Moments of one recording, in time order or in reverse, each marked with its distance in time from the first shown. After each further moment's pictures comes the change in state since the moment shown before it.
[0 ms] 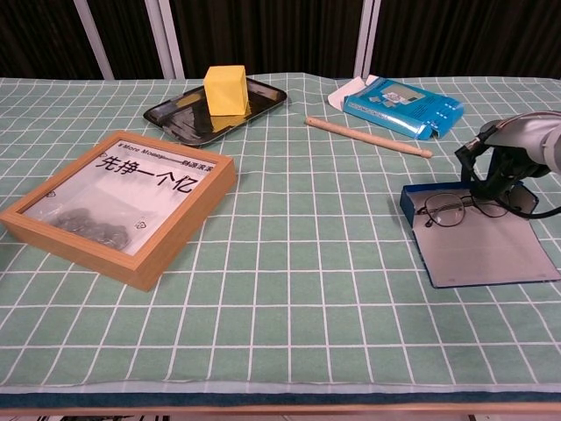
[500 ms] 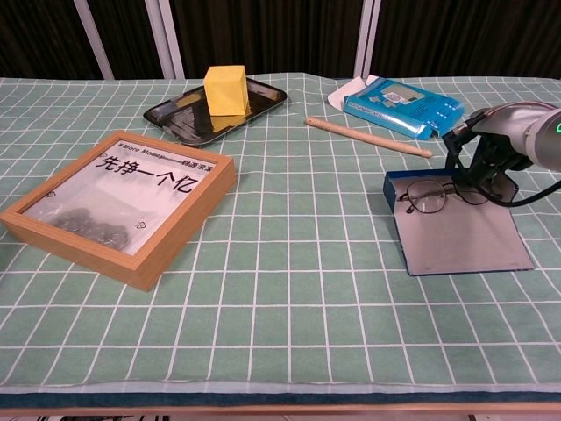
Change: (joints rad) left arm 0.001 0.000 0.001 0.000 0.003 0.002 -0.004; right arm 0.000 -0.049 0.051 0.022 -0.025 0.038 0.070
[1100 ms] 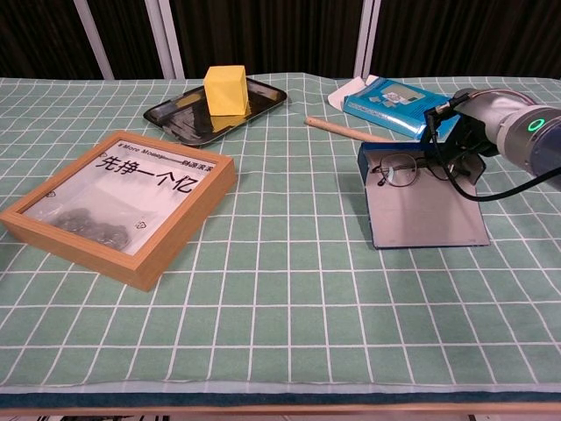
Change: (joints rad) left arm 0.001 0.000 -0.001 0.000 -0.002 0.001 -0.005; right arm -0.040 -0.142 0.063 0.120 -0.195 0.068 0.182
